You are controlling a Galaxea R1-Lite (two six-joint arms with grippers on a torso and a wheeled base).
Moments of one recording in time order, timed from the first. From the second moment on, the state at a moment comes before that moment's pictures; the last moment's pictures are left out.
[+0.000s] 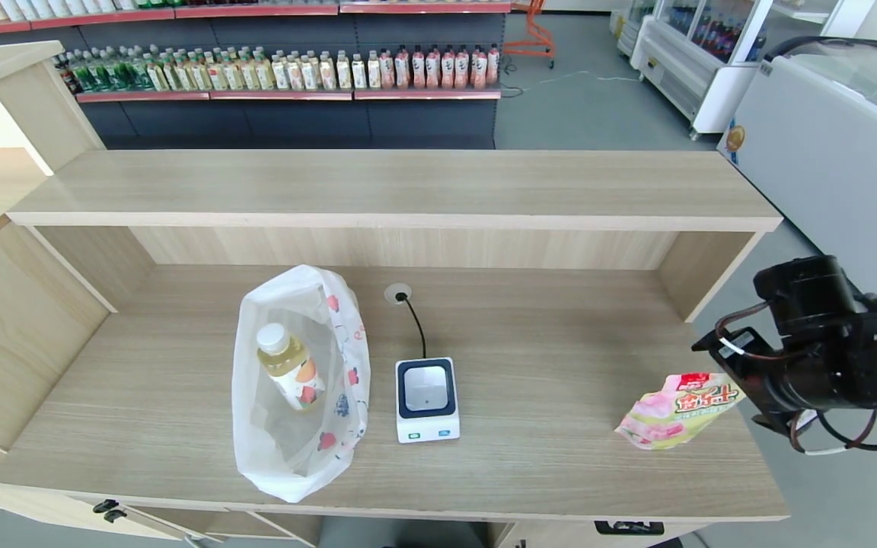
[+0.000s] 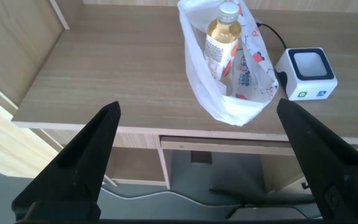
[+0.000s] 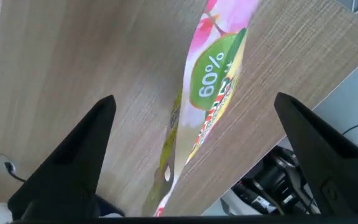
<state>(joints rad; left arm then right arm) 0.00 0.00 0.00 0.00 0.00 0.00 0.14 1.73 -0.84 -0.09 -0.29 1.08</state>
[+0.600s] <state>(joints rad) 0.00 0.00 0.00 0.00 0.00 0.00 0.27 2.02 -0.95 -0.22 -0.41 0.90</state>
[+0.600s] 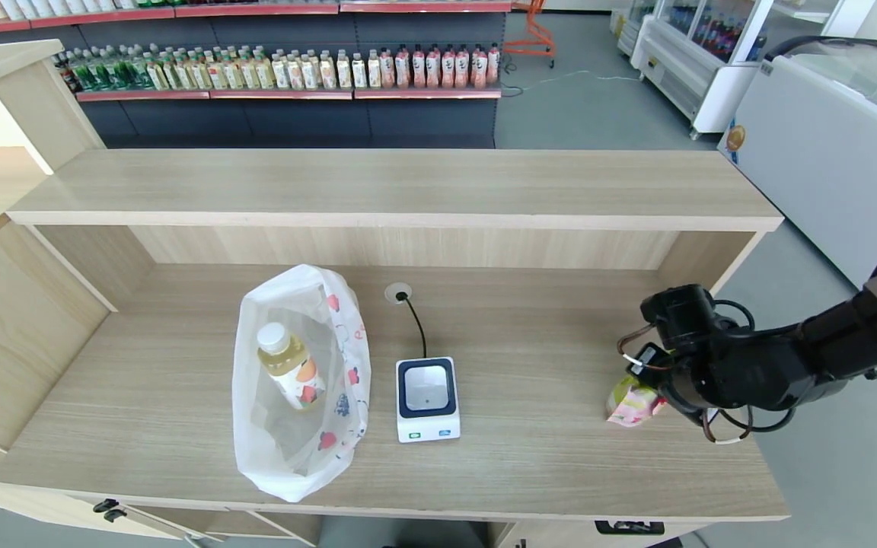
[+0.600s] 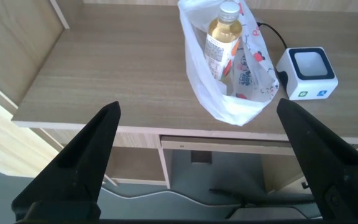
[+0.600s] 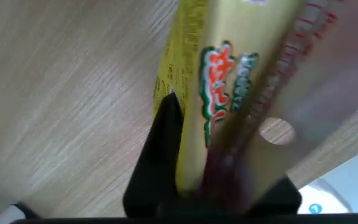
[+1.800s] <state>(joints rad) 0.00 0.00 0.00 0.00 0.00 0.00 0.13 1.80 -0.47 -1.08 1.25 -0.61</state>
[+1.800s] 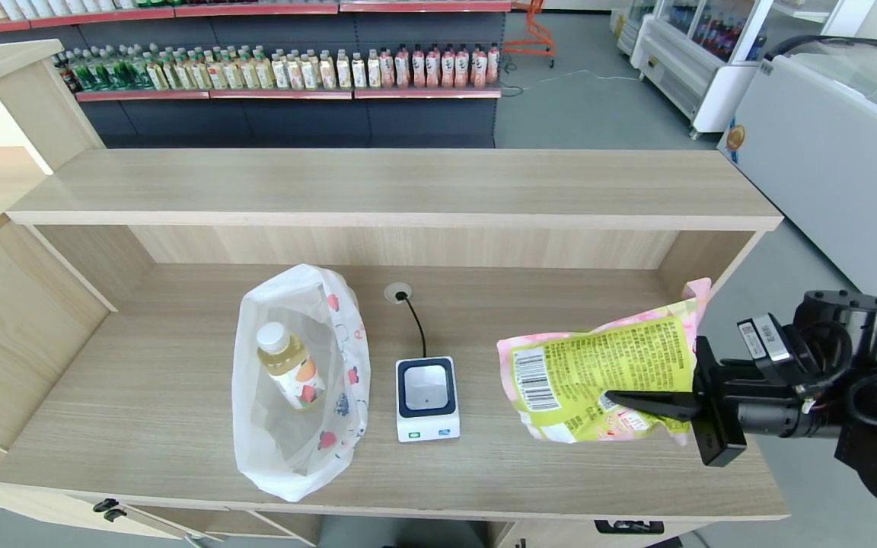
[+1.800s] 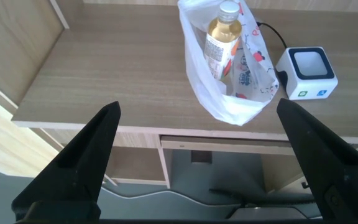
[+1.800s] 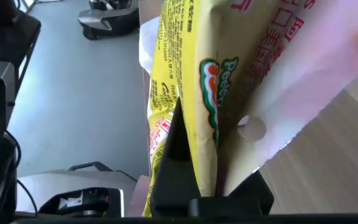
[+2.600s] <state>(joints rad) 0.00 0.00 0.00 0.00 0.00 0.00 0.34 1.78 -0.41 -1.09 1.31 -0.95</state>
